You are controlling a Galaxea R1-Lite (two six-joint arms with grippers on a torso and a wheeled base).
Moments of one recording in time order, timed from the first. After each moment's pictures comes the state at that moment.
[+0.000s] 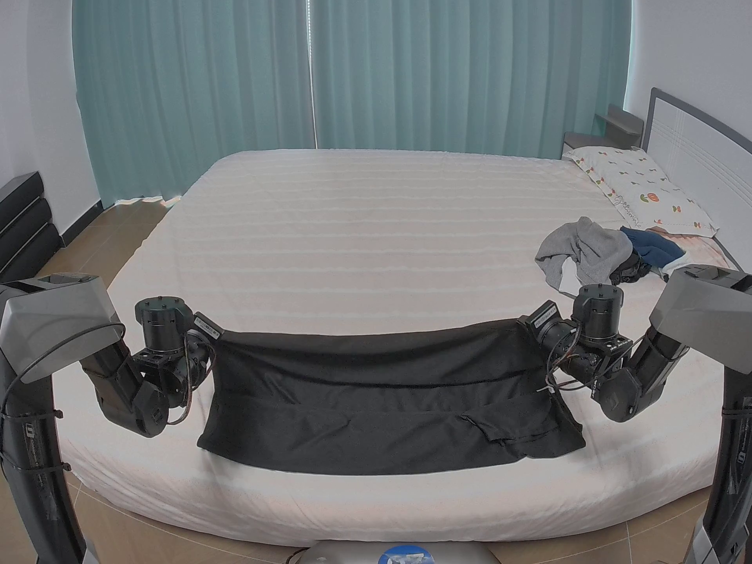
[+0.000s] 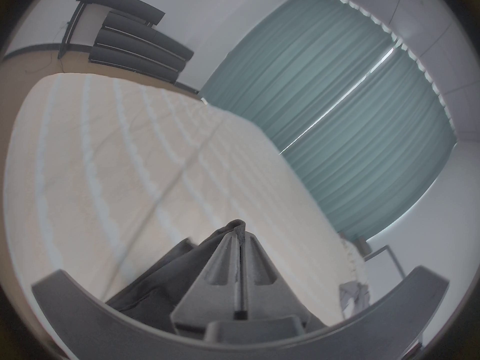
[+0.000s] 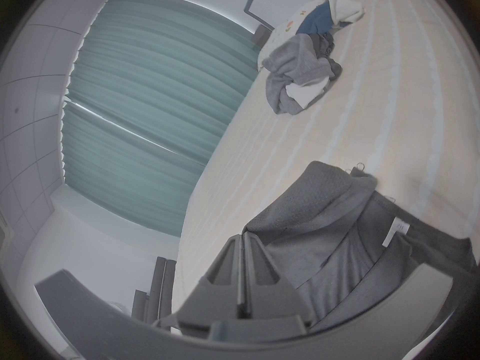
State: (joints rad) left arm -0.13 2.23 -0.71 -1.15 0.24 -0.95; right arm 0.27 2.27 -0.83 -1.16 -0.04 1.10
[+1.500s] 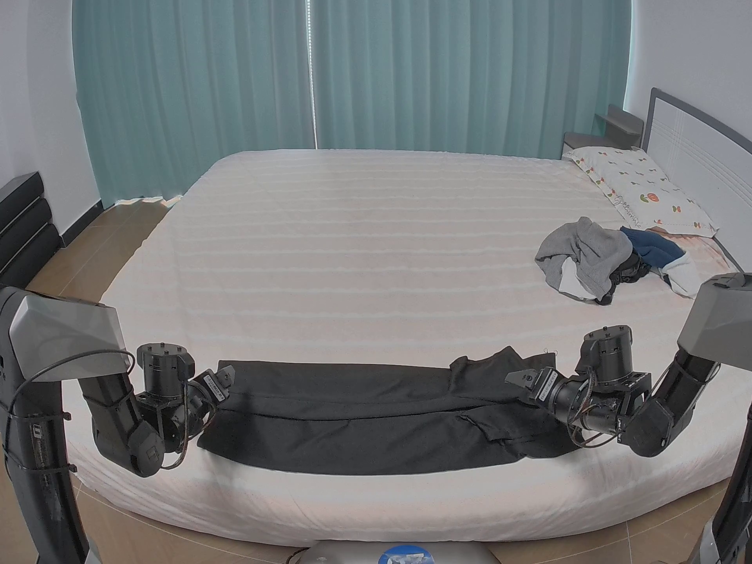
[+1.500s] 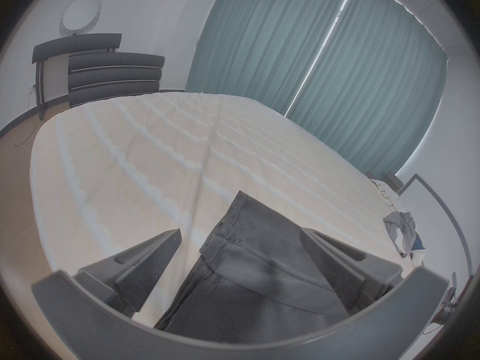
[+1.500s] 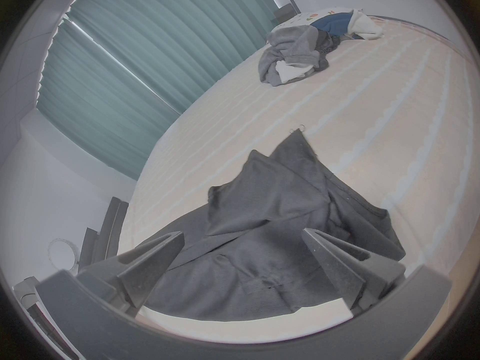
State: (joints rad) left arm -0.15 2.27 -0.48 -1.24 0.23 -0.65; right arm 0.34 2.11 -0.53 -0.98 -0.04 0.81
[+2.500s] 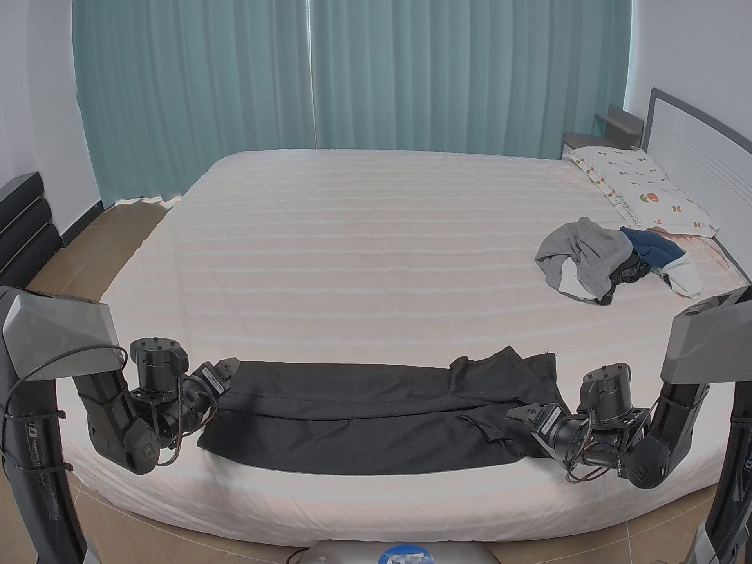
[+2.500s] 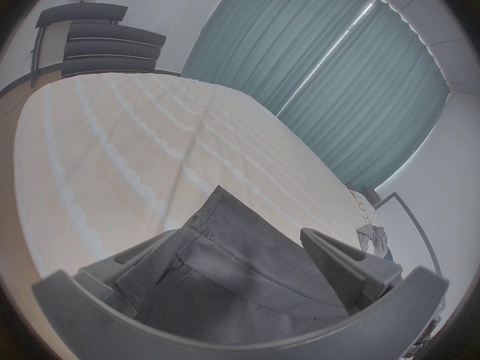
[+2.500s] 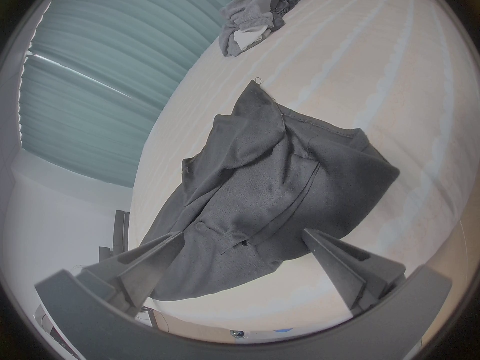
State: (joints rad) left arm -0.14 2.24 -0.47 -1.26 0.10 -0.77; right arm 0.36 2.19 -0.35 -1.15 0.03 1.03
